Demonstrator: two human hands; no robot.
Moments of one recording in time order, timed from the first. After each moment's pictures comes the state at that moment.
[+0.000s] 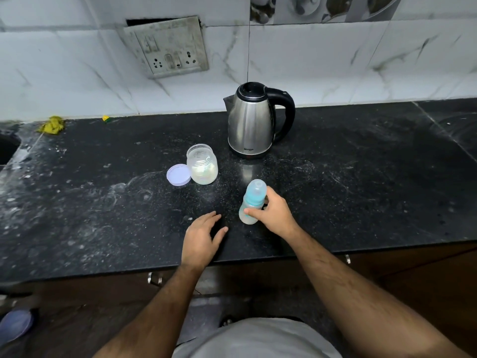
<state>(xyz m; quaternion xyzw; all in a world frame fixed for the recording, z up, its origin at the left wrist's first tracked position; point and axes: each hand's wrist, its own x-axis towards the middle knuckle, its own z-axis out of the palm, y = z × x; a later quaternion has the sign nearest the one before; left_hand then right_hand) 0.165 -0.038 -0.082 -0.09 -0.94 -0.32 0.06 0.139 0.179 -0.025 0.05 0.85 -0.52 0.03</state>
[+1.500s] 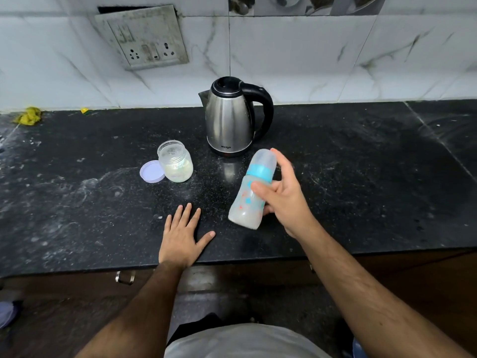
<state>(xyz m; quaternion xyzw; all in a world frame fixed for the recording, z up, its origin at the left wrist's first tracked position) 0.161 -0.005 -0.105 -0.06 -0.99 -0.10 -0.02 0.167 0.245 0.064 0.00 0.63 -0.78 0.02</state>
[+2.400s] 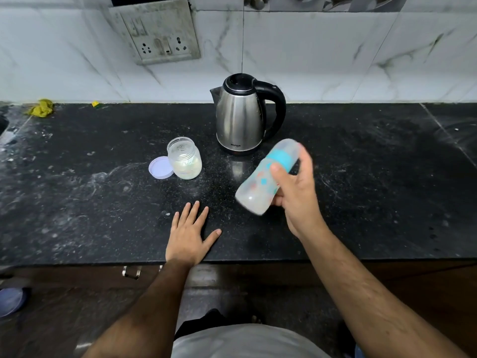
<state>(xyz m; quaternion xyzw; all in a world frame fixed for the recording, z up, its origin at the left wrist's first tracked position) 0.161 -0.006 -0.108 -0.06 -0.99 -0.11 -0.01 0.157 0.233 0.072 0.04 0.59 -0.80 -0.04</state>
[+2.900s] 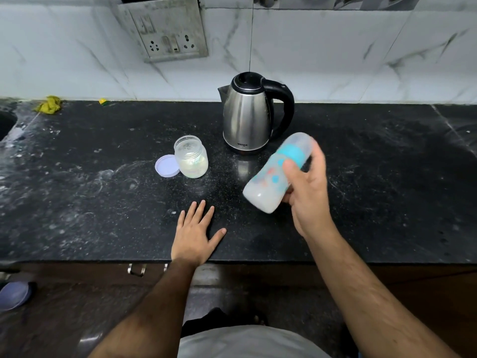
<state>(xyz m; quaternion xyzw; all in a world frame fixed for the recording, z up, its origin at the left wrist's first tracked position) 0.161 -0.008 -0.111 -0.06 -0.99 -0.12 0.00 0.157 0.226 0.081 0.02 0.57 -0.82 -0.08</state>
